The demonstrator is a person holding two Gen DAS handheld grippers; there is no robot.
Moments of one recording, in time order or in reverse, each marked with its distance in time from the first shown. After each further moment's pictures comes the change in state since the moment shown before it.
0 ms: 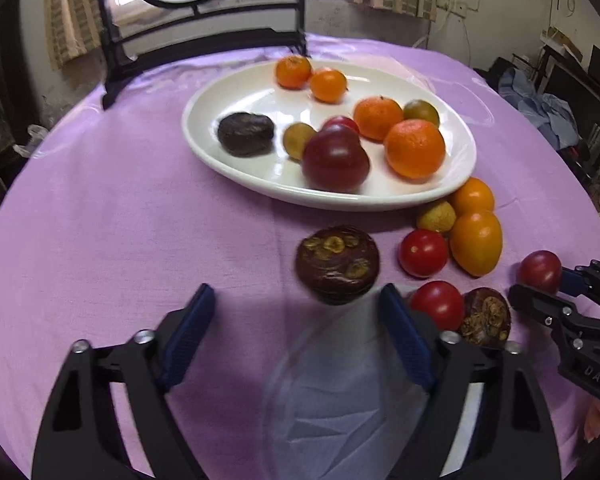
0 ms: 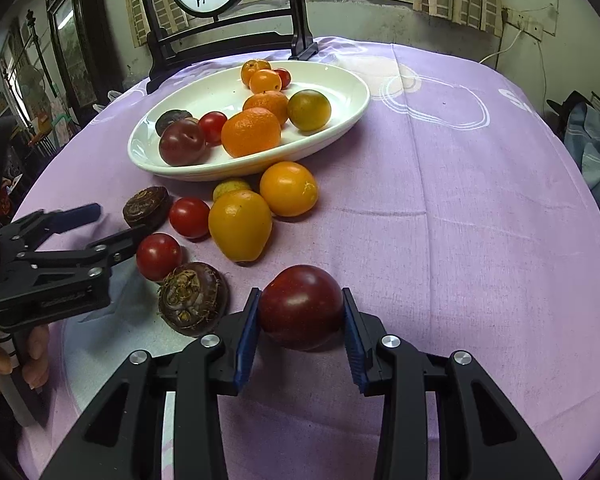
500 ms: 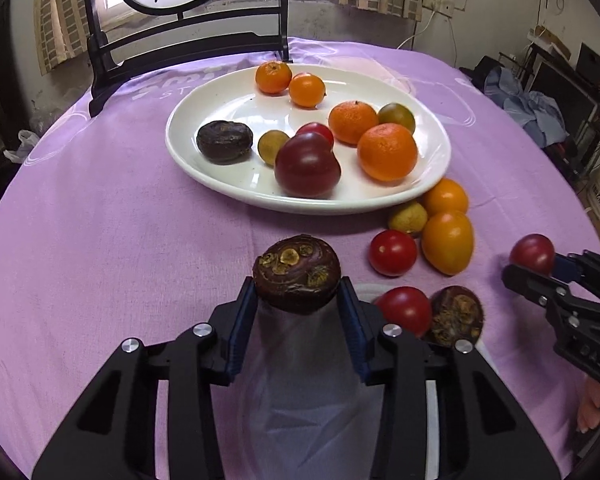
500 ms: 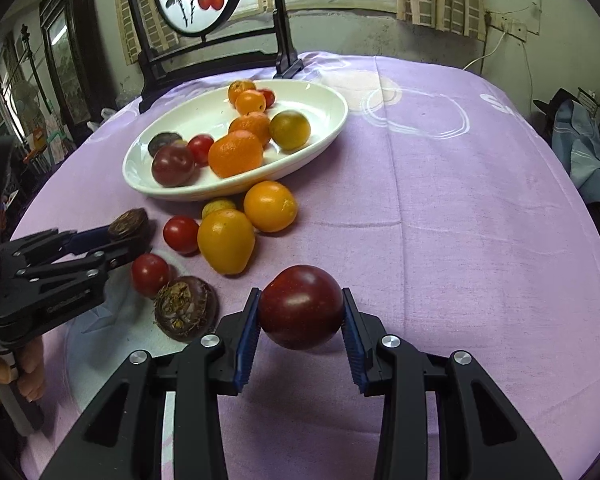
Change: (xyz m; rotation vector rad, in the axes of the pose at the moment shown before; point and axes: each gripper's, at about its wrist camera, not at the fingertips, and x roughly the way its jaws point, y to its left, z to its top) left arm -0.017 -0.005 0.001 0.012 -0.023 -0.034; right arm -0.014 -0.011 0.001 0.042 -0.068 -0.022
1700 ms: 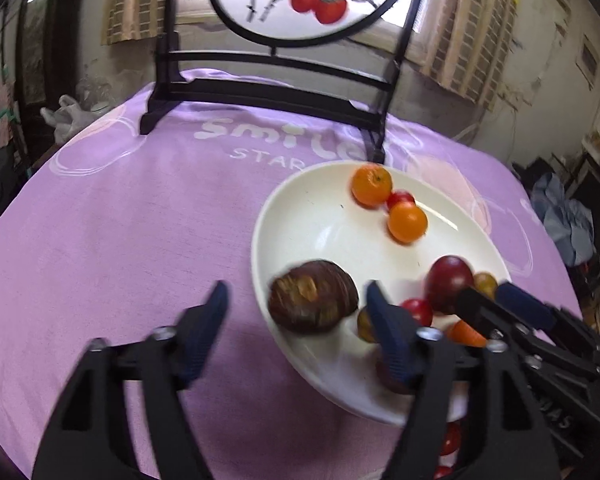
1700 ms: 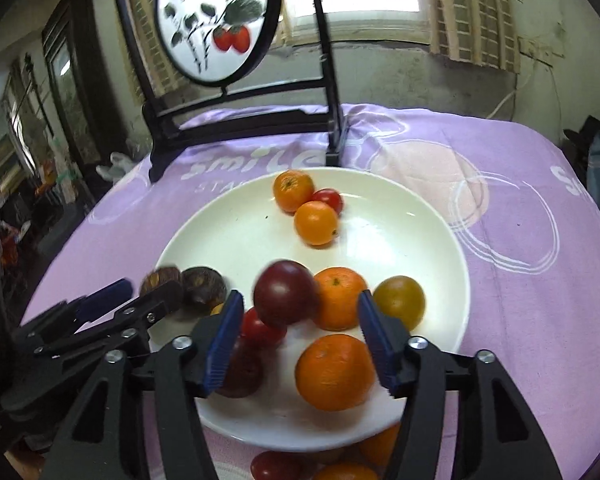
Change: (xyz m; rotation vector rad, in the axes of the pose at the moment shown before) left arm 0.022 0.075 0.086 -0.298 -0.158 0.063; right arm 0.058 0.063 0.123 0.046 -0.110 0.083
